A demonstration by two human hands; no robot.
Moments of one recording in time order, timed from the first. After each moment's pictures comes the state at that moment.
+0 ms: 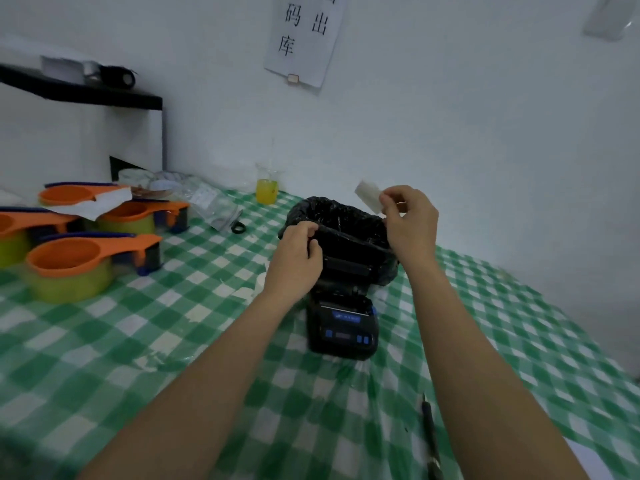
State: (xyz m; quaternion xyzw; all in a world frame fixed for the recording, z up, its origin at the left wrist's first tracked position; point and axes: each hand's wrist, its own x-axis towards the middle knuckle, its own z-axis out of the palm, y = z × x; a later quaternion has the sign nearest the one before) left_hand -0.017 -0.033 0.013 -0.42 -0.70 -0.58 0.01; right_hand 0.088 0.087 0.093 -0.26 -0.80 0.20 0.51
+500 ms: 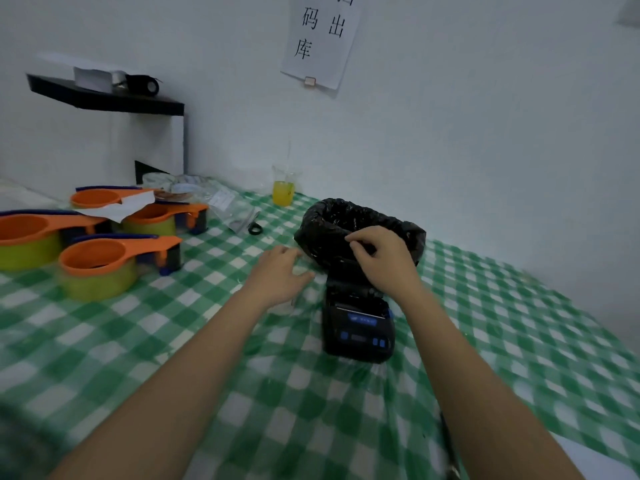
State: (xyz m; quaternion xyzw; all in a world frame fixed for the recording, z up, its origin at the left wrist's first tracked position) left_hand -0.063 -0.061 -0.009 -0.45 -0.82 -0.34 -0.05; right_hand 0.077 0.064 0.051 -0.20 -0.92 0.15 0.31
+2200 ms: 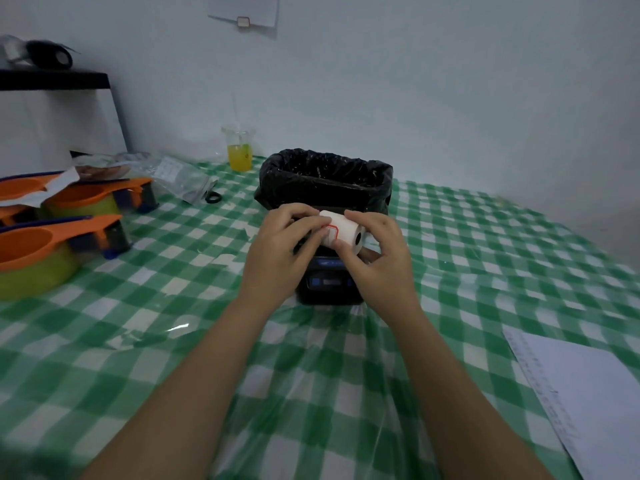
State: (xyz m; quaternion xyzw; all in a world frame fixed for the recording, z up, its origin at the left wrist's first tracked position) left_hand 0.017 -0.054 -0.031 -0.56 -0.61 -0.51 0.20; right_hand 0.148 0.020 -0.023 -0.18 -0.76 0.35 0.51
